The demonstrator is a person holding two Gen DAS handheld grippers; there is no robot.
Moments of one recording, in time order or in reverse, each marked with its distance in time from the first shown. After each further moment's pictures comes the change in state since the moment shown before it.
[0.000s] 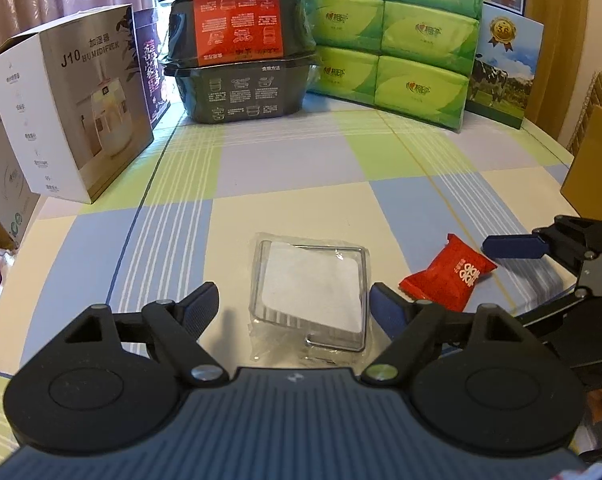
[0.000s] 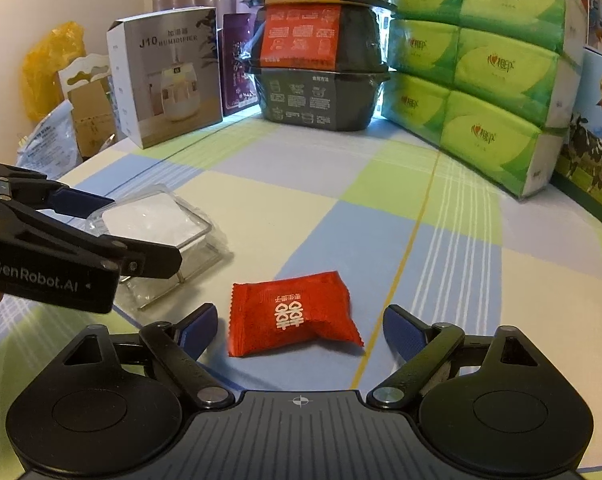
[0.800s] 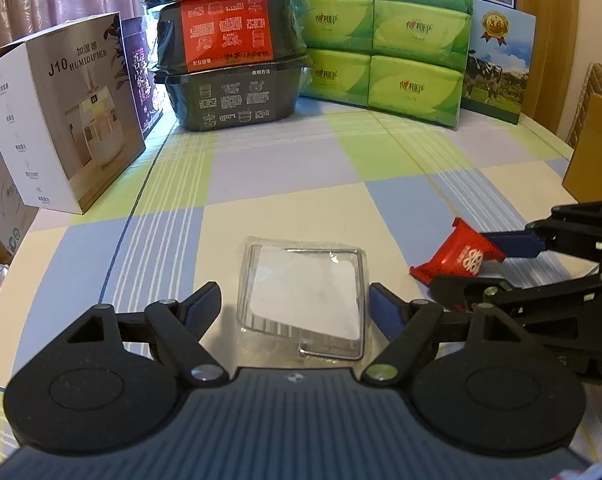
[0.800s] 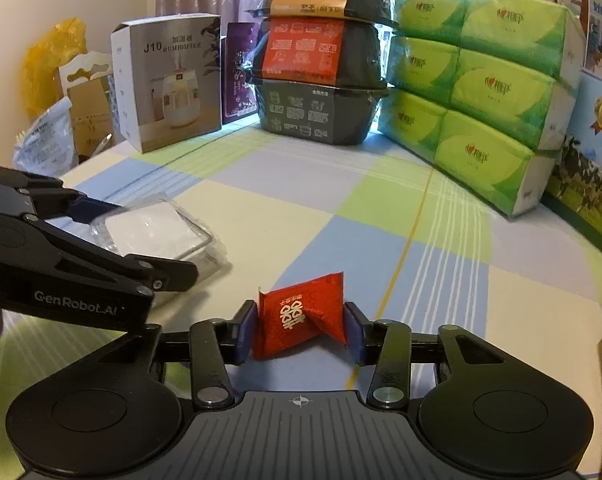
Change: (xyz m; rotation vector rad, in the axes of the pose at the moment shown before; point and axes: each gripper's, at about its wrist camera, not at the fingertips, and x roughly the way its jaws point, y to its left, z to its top) left arm 0.010 -0.005 -0.005 0.035 -0.028 0.005; right arm -0.008 0.006 0.003 -0.050 -0.026 -0.041
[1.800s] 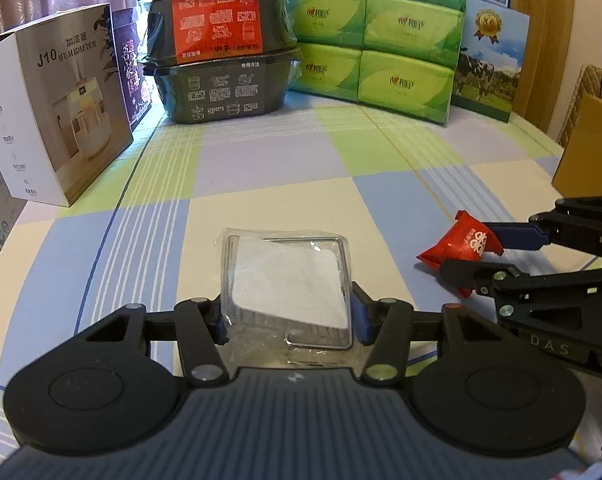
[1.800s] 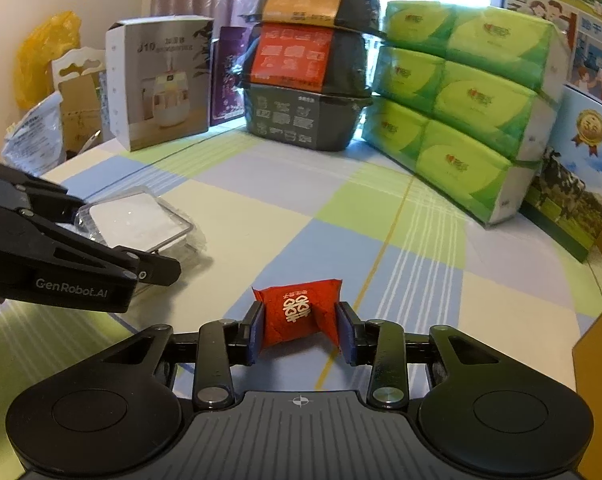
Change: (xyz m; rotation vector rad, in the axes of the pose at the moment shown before) left arm 0.000 -0.001 0.001 -0.019 0.012 -0.047; right arm -0.011 -0.004 -0.001 -0.011 -0.014 -0.051
